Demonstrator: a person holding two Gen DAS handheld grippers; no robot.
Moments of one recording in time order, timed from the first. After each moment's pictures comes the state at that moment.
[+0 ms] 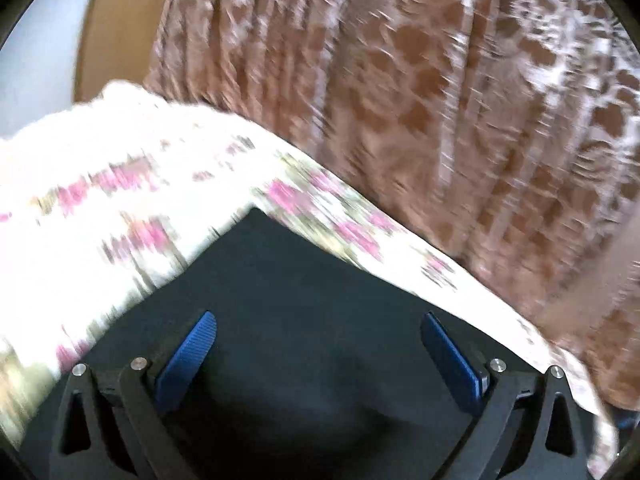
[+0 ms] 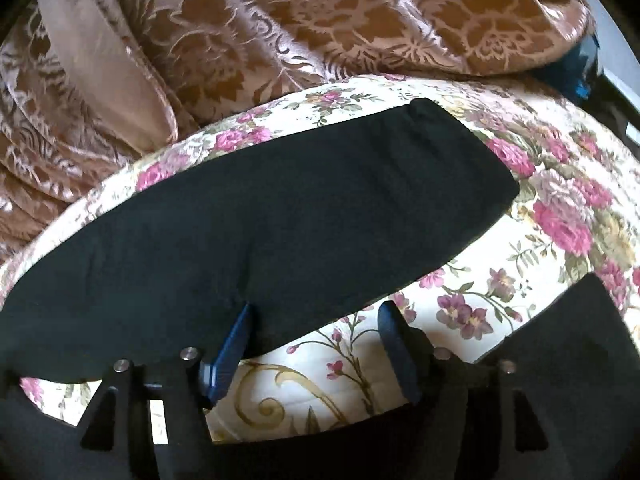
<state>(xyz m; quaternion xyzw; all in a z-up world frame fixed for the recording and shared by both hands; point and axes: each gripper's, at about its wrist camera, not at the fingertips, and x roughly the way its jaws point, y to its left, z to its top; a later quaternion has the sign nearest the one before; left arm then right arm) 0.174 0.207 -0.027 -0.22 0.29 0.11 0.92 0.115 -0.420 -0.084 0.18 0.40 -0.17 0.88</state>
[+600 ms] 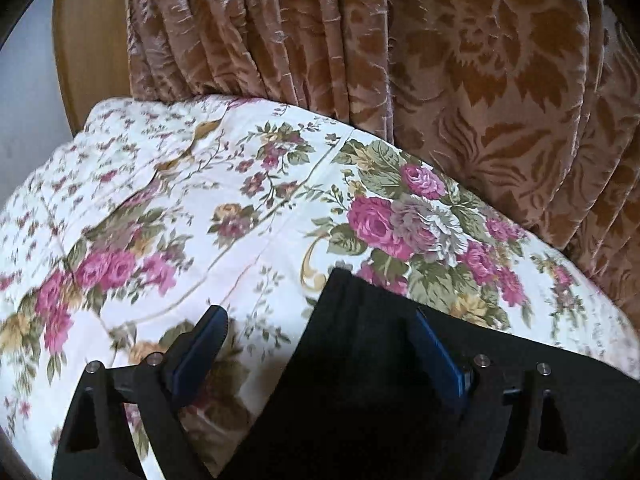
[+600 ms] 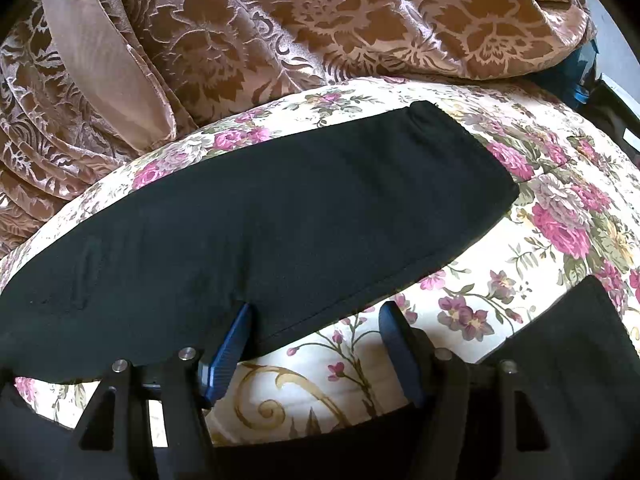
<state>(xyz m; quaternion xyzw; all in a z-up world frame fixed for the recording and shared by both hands) 0.290 0.281 -0.069 -0.13 0.38 0.14 0.90 0.117 -0.415 -0.085 0.16 0.40 -0.18 0.88</state>
